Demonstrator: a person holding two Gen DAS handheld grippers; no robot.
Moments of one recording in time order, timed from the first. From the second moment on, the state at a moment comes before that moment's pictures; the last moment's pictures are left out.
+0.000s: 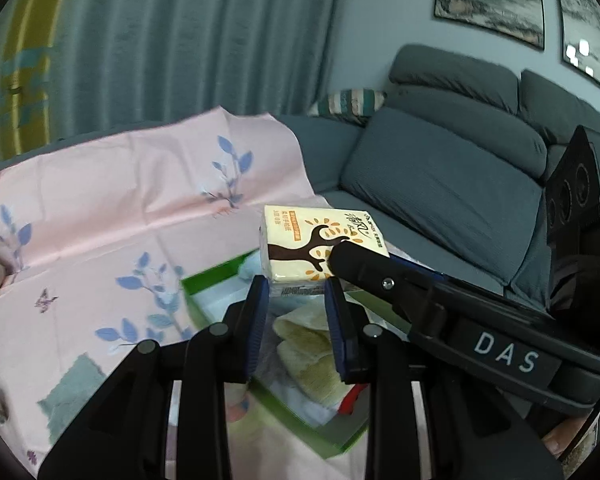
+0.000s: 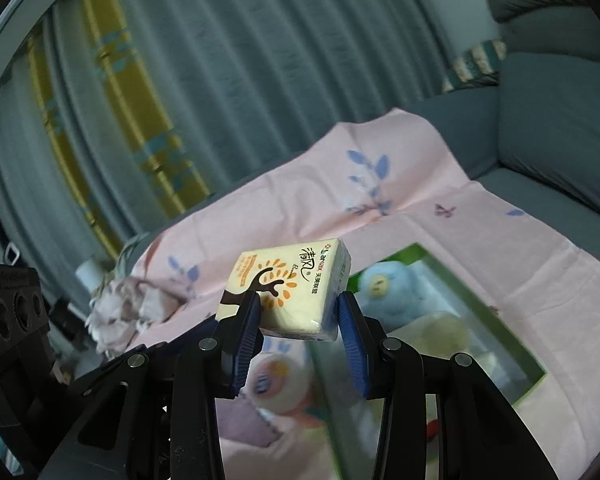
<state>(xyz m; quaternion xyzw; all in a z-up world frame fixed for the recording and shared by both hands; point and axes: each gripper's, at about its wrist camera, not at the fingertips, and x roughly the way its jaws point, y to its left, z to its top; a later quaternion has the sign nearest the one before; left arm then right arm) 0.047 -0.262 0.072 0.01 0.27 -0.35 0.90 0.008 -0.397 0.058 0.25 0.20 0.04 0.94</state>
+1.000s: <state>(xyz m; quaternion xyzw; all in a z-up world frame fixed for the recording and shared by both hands) 0.090 -0.348 -0.011 0.05 0.43 -0.33 0.84 0.049 -0.476 -0.051 0.37 0.33 -0.04 0.87</state>
